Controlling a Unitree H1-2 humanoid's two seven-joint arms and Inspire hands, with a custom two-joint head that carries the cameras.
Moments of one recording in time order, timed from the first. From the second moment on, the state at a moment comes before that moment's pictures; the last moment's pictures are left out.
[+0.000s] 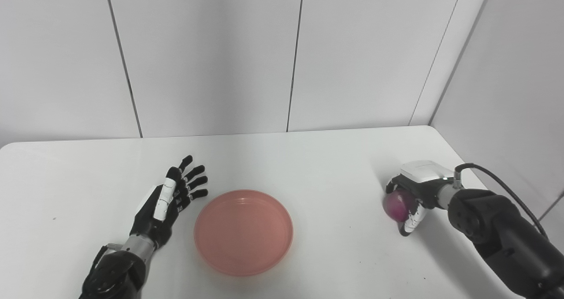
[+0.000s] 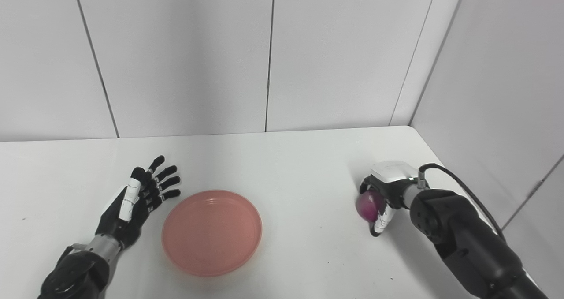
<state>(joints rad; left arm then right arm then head) -0.41 0.08 -0.02 0.44 -0.17 0.01 -0.31 -0.38 -0.81 0.28 -0.05 -0.89 0.31 0.67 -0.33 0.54</state>
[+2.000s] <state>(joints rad) -0.41 0.07 -0.02 0.44 -0.17 0.01 -0.30 -0.61 -0.82 0.32 -0.23 -0.80 0.22 0.87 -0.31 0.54</state>
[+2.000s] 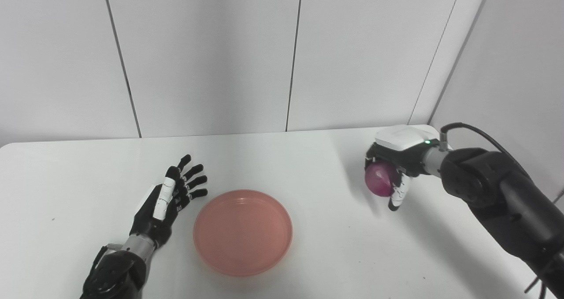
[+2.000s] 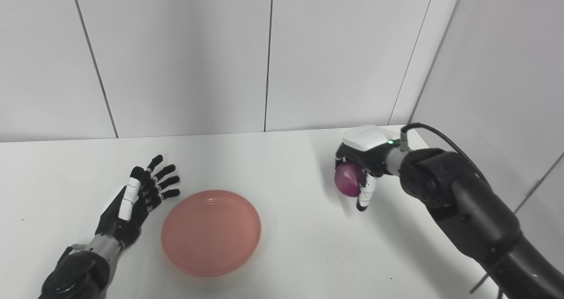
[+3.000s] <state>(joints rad) -0.43 0.02 -0.04 0.51 -0.15 -0.08 -0.24 -0.71 -0.48 0.43 -0.14 -0.85 0.17 0.81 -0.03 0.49</state>
